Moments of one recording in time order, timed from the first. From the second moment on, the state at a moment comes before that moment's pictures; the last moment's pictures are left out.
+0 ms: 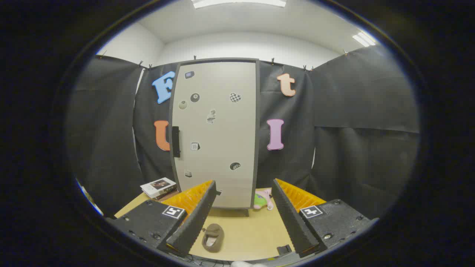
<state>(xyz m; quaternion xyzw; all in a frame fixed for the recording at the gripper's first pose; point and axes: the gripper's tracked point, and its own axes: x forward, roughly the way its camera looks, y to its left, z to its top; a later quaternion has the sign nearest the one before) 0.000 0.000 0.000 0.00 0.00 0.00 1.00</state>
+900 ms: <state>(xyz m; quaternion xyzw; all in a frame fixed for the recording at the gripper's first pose) 0.004 0.020 -0.003 0.01 0.01 -0.01 1.00</state>
